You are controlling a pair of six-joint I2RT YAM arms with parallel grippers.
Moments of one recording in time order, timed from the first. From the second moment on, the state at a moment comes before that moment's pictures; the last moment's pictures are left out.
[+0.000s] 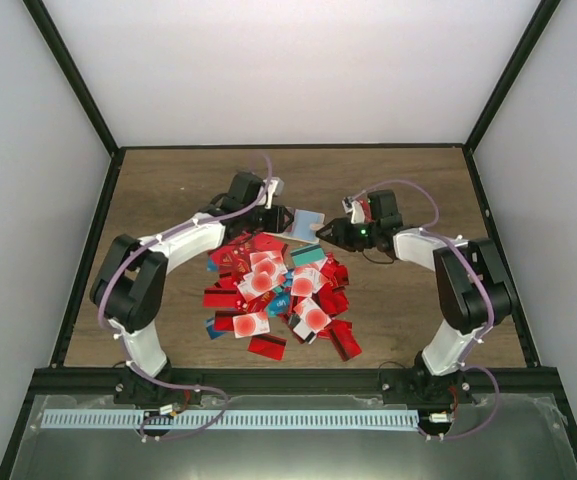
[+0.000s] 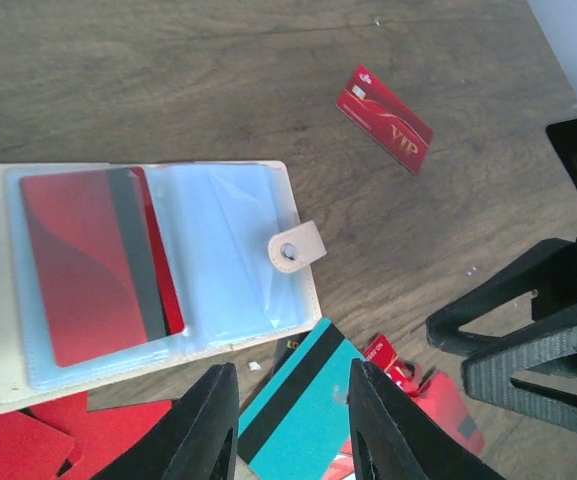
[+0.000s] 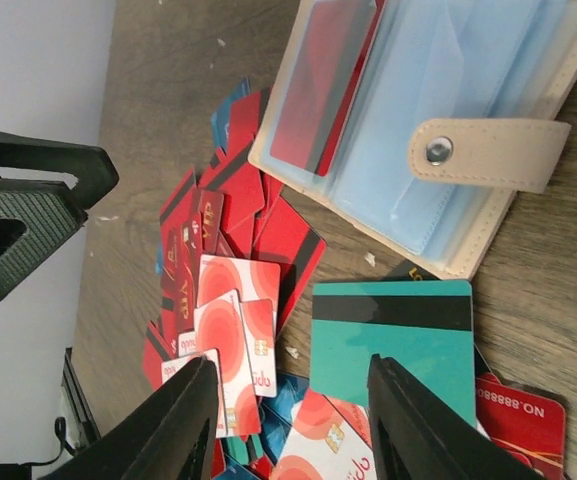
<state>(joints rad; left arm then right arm) -0.53 1.78 1.20 -0.14 0.32 -0.38 0.27 1.69 0.89 0.04 -0.74 0.54</state>
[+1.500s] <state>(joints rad) -0.58 1.96 1.03 0.07 0.50 -0.44 0.26 1.93 0.92 0.05 -0.92 0.54</state>
